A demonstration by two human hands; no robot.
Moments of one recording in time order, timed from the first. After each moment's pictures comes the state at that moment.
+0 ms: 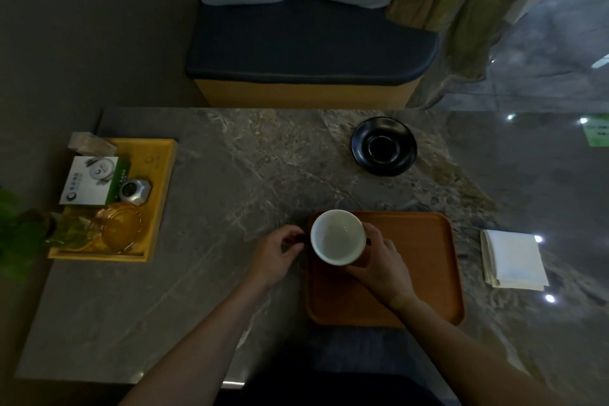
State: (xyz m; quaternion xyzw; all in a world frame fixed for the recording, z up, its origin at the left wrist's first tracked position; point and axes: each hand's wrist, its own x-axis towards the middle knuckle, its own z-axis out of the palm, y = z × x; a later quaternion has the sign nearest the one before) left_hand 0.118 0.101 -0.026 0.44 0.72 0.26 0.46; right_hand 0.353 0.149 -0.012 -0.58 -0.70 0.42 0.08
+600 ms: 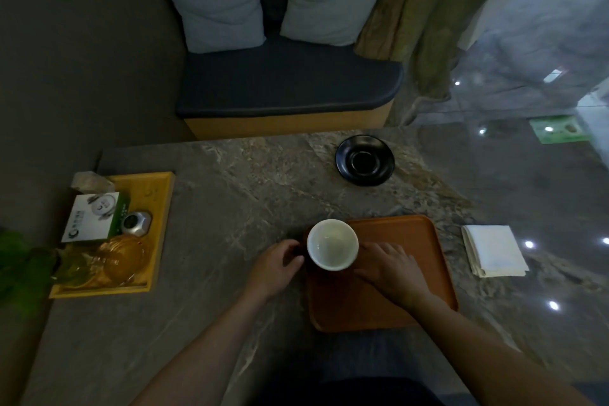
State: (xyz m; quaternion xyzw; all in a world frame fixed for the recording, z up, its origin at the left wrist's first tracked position) left_hand 0.113 0.102 -0.008 0.52 0.72 0.16 0.44; right_hand 0.382 0.147 0.004 -0.57 -0.78 0.25 -0.04
